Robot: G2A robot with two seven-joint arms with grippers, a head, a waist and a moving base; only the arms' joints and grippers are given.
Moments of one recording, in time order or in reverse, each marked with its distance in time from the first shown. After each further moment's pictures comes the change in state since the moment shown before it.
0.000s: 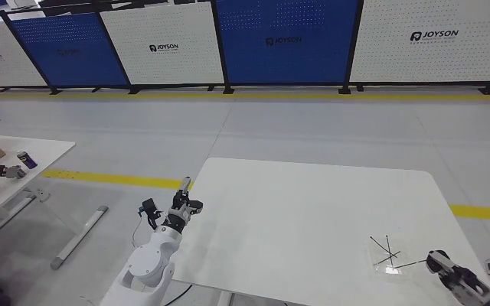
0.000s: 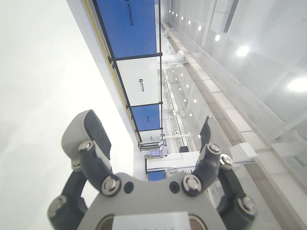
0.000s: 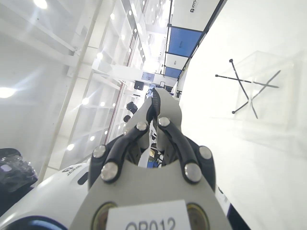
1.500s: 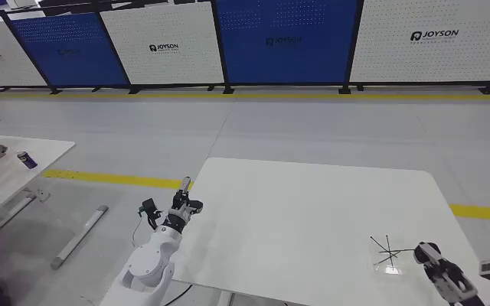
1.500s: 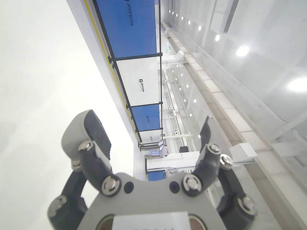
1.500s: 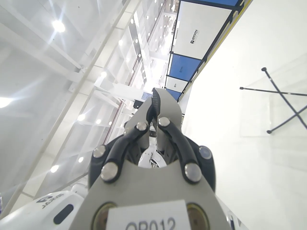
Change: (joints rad) left arm 0.000 0.000 0.000 0.000 0.000 0.000 0.000; right arm -0.139 -0.079 -0.054 -0.276 -0.136 -0.011 -0.408
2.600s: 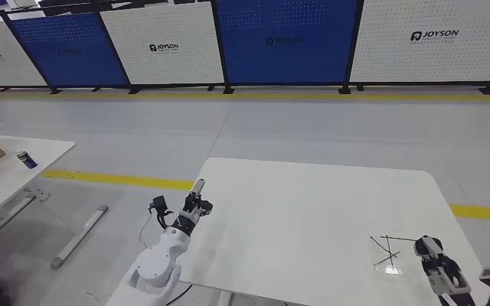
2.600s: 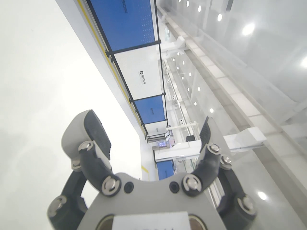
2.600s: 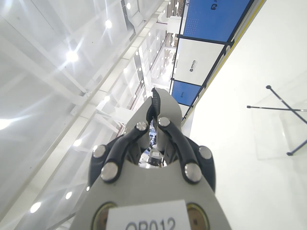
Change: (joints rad) left arm -0.015 -0.003 0.079 0.000 0.143 -0.051 -0.070; right arm -0.046 -0.043 -0.076 -0.107 -0.077 0.000 -0.305
